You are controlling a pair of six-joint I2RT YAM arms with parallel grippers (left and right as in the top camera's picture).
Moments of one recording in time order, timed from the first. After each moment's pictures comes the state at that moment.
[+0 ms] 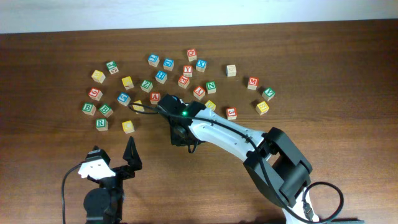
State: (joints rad) left arm -0.02 0.07 0.02 -0.07 -0.11 -0.28; right arm 0.82 2.11 1.55 -0.84 0.02 0.76
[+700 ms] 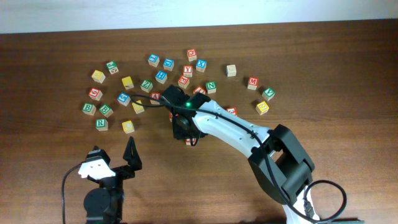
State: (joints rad) left arm -0.02 0.07 0.02 -0.07 -0.11 -0.28; right arm 0.77 2.11 1.63 -0.92 0.01 0.70
